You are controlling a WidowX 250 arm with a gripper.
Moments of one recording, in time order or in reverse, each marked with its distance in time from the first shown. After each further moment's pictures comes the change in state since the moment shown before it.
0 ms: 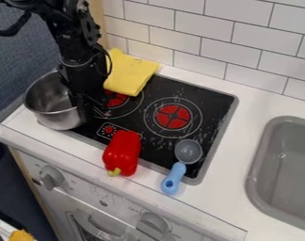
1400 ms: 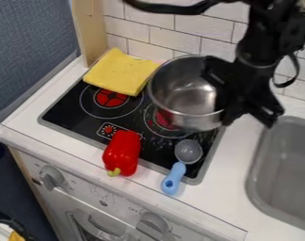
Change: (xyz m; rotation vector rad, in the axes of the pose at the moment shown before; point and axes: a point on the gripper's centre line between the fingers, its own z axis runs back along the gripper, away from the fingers) arm 0.104 -0.175 0.060 0.096 -0.080 -0.065
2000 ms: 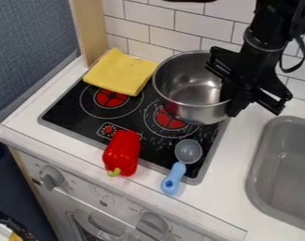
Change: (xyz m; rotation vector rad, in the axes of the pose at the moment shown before) arm 0.008 0.001 0.004 -0.035 0.062 0.040
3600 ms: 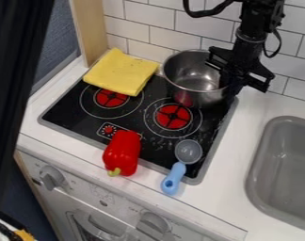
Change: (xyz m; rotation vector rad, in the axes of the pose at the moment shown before) arm 0.079 0.046 -0.079 -0.063 0.037 0.111
